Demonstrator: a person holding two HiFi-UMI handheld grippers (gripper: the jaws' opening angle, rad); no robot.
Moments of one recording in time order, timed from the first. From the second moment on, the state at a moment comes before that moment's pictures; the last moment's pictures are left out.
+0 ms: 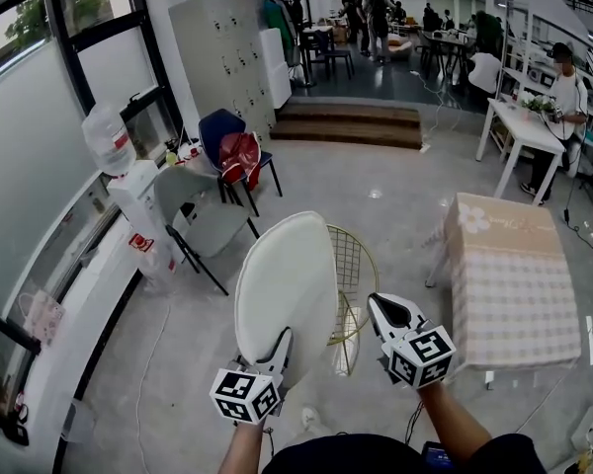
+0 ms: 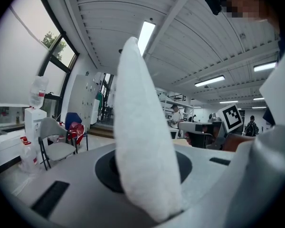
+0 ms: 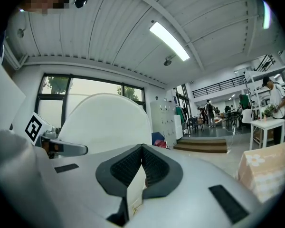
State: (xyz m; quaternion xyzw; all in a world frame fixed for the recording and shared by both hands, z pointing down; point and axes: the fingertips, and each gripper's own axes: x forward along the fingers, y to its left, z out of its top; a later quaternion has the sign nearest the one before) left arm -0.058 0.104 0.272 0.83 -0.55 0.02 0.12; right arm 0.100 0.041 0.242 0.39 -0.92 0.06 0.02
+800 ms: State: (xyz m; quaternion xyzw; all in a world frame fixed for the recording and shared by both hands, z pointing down) left arm -0.162 0.024 0.288 0.85 -0.52 0.02 0.13; right arm -0.010 -0.031 0.262 0.41 -0.91 0.05 0.06
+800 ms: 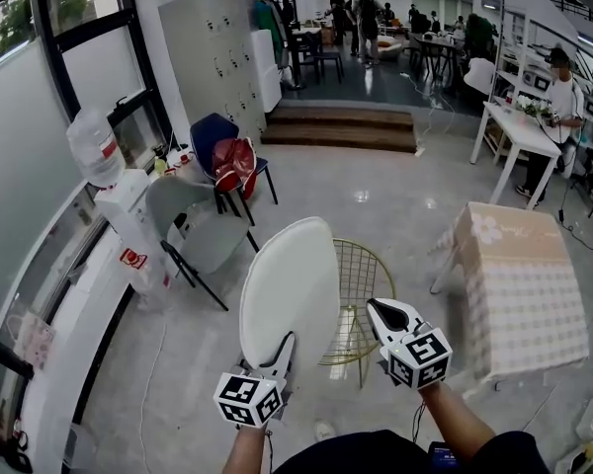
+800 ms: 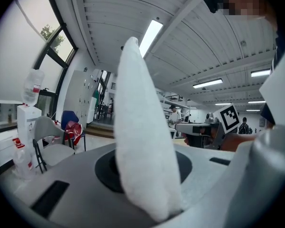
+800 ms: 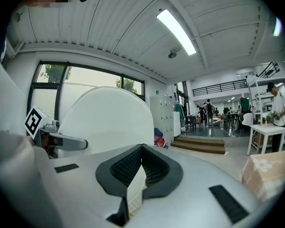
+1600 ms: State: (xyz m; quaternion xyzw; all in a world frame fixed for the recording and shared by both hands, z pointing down) left arm -0.191 -0.015 0.340 0.84 -0.51 0.04 0.18; right arm -0.032 -0.064 0.305 0.41 -0.90 0.08 0.10
